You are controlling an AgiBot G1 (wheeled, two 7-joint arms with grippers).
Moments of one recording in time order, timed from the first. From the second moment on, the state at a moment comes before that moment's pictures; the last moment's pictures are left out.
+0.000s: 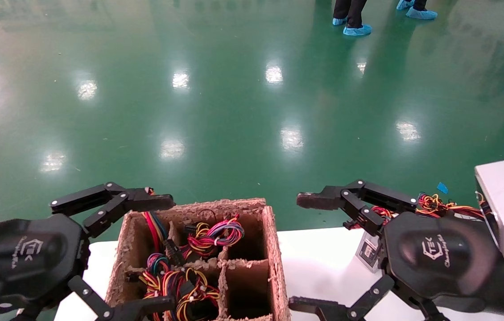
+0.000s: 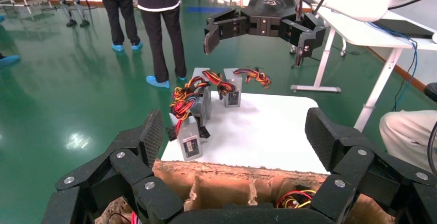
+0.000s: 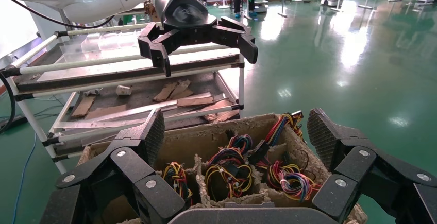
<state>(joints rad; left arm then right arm) -1.10 0.58 0.37 -1.27 0.66 1.46 -0.13 1.07 -0.61 -0.28 1.28 -0.73 -1.49 0.19</state>
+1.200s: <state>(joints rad) -1.10 0.58 0.37 -1.27 0.66 1.46 -0.13 1.07 -0.61 -0.28 1.28 -0.73 -1.49 0.19</state>
